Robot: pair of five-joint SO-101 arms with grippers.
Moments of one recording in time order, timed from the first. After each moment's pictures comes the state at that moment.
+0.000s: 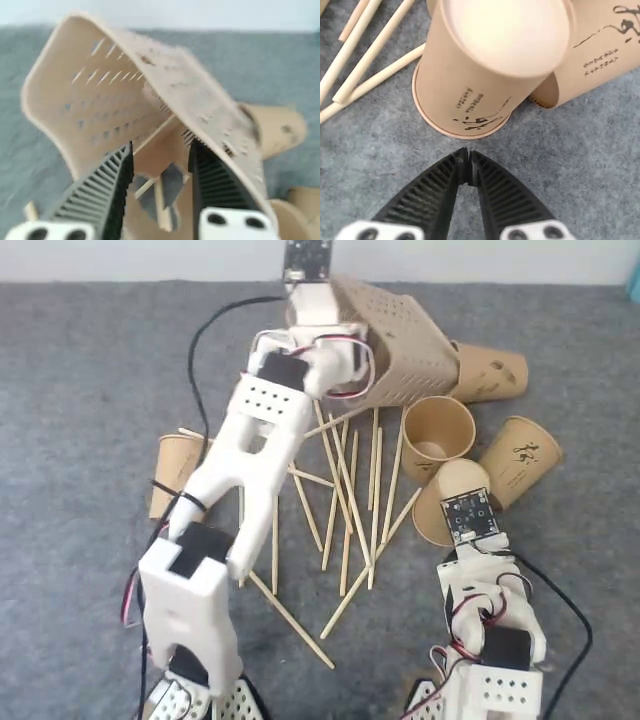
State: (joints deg) left arm 15.4 23.3 -18.7 46.5 21.6; right arm 3.3 -102.8 95.5 65.0 23.6
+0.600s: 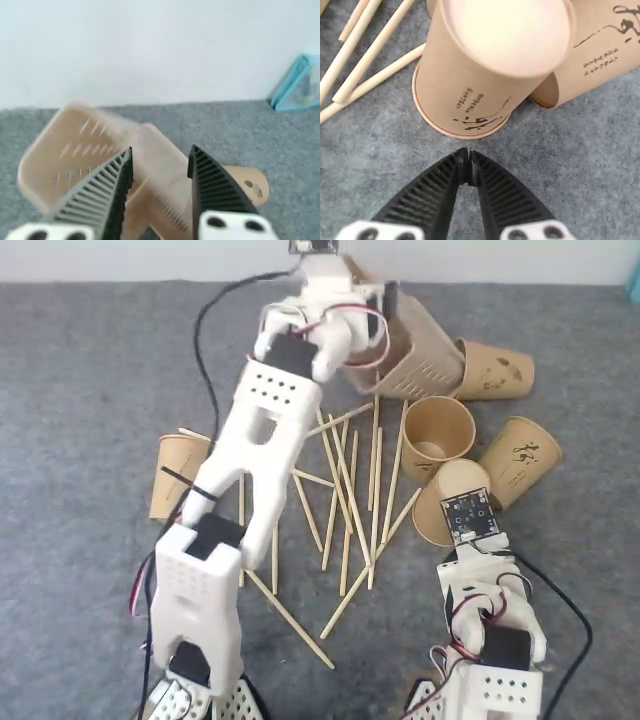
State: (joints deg) left arm 16.1 30.0 -37.7 47.6 21.6; right arm 3.3 -102.8 95.5 65.0 23.6
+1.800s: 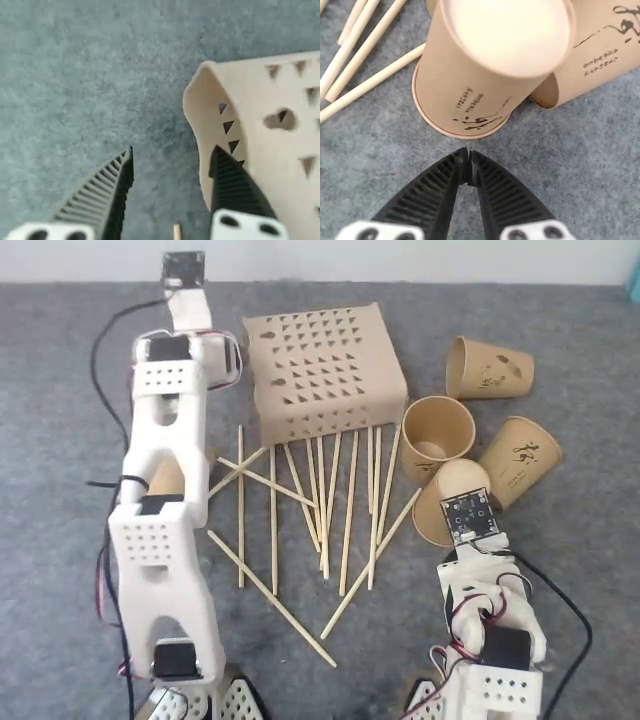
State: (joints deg) left arm -9.1 43.9 -37.4 61.8 5.0; right arm 3.3 -102.8 95.5 65.0 23.7
